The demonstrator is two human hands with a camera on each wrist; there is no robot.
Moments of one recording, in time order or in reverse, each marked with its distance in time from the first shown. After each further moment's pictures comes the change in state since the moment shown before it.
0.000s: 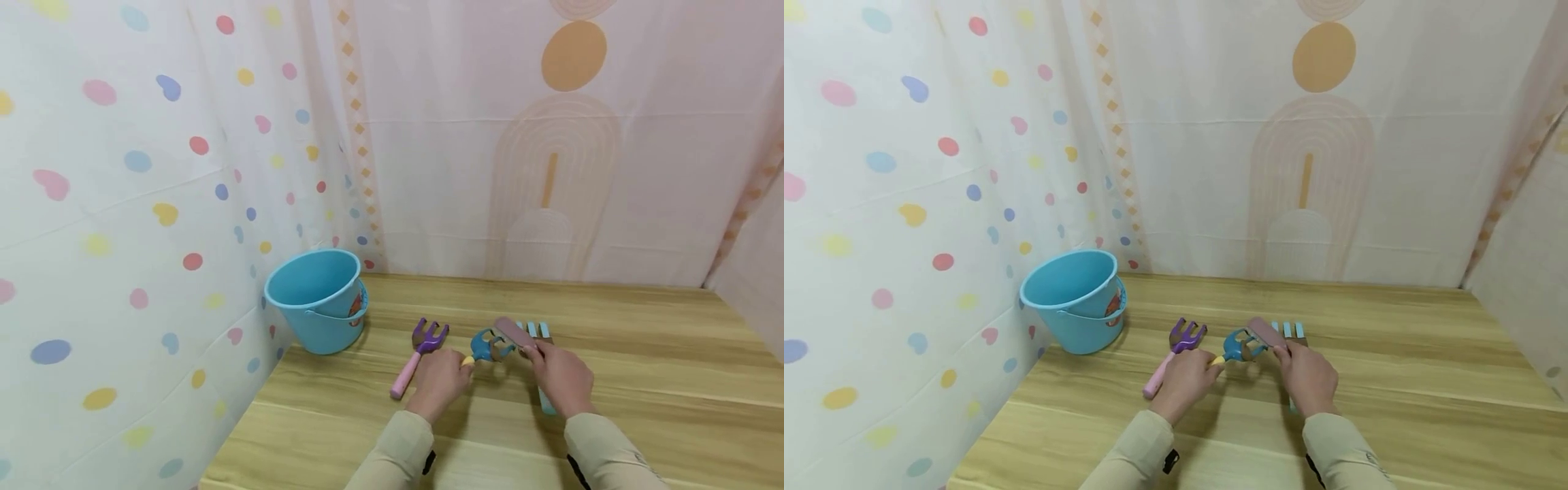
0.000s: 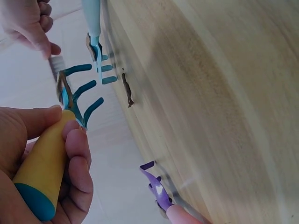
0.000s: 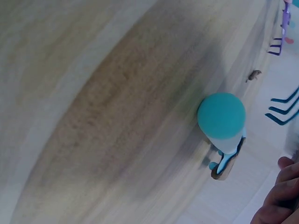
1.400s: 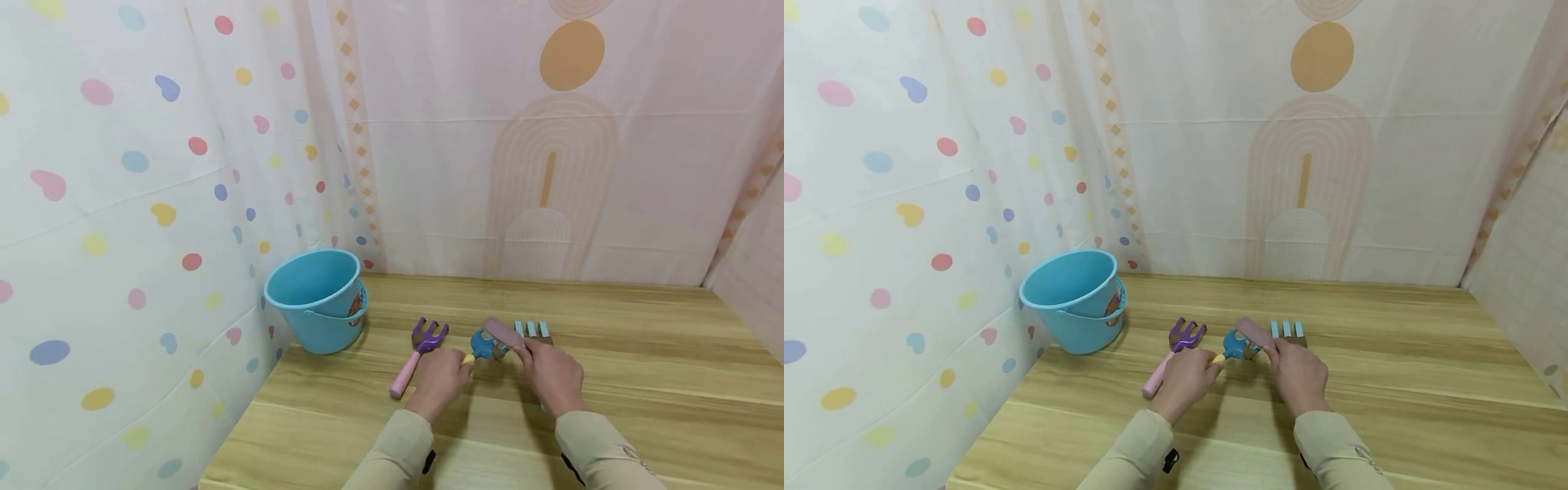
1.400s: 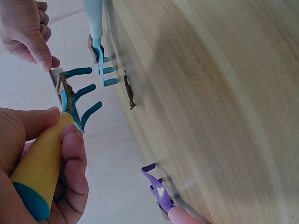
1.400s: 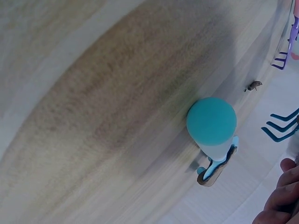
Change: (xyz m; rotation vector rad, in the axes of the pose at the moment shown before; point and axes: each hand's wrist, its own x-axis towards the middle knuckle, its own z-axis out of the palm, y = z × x) left_hand -0.002 0.001 -0.001 0.061 0.052 0.073; right_hand 0.004 -0.007 0.009 -0.100 0.055 -0.066
